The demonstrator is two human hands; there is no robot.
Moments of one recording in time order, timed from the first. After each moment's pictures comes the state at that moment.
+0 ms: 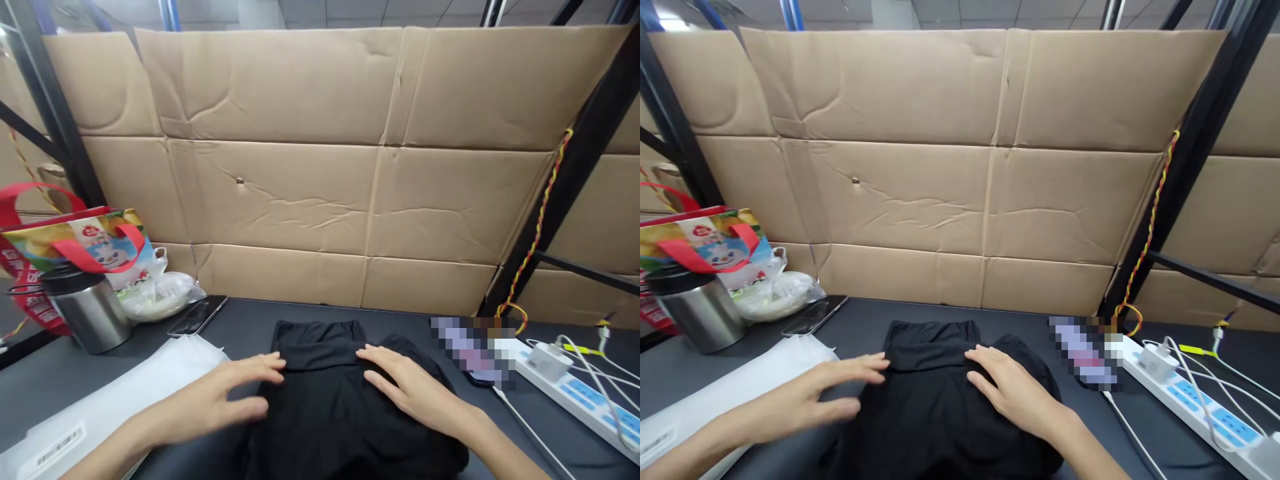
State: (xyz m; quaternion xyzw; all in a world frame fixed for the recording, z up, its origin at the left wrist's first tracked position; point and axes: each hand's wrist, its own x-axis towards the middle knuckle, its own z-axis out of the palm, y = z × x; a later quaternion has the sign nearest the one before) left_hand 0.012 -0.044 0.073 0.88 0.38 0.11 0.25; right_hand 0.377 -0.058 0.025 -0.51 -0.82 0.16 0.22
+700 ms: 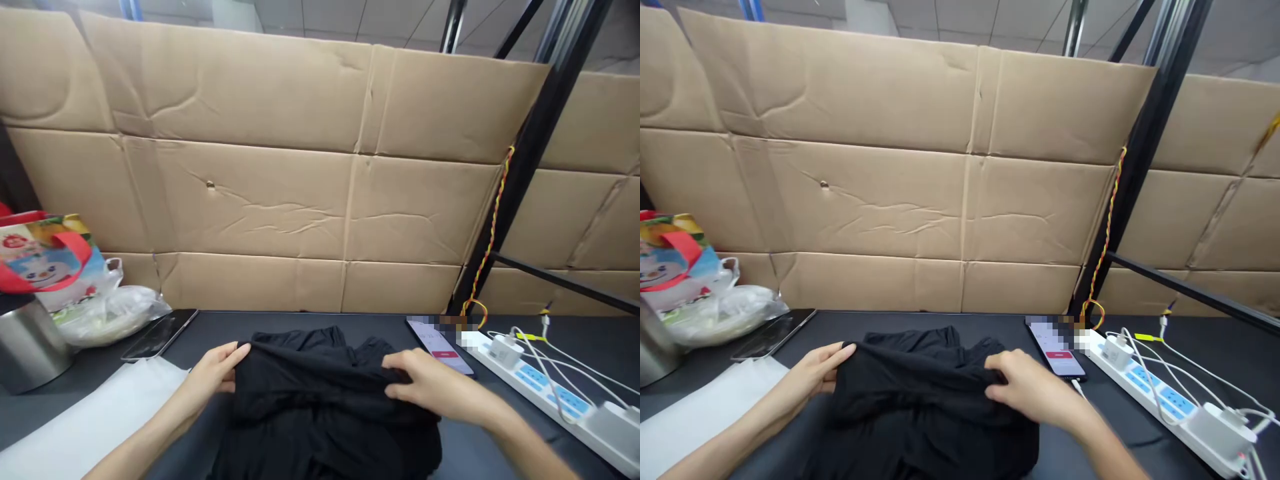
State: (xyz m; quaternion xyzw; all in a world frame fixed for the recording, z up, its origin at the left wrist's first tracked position) left_hand 0.049 0.008 0.045 0.60 0.46 0.34 0.56; right_hand 0.403 -0.078 0.085 -0.59 -0.77 0.21 0.14
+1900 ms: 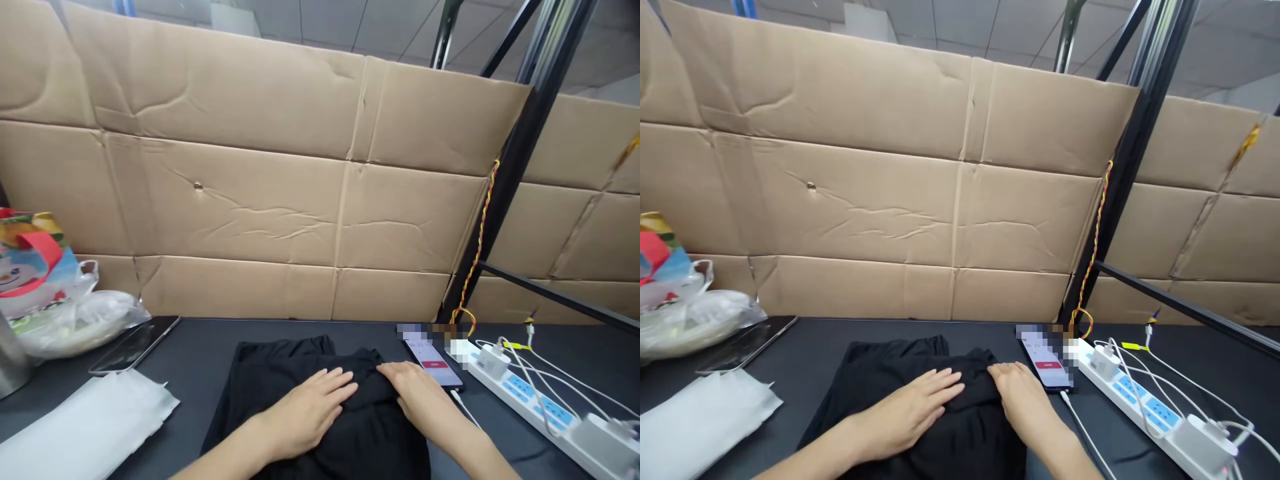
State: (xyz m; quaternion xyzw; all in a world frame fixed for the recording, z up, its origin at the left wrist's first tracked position) left_hand 0.185 -0.008 0.028 0.98 0.15 0.14 0.08; right_hand 0.425 -0.067 0.028 -0.64 -0.76 -0.09 0.08
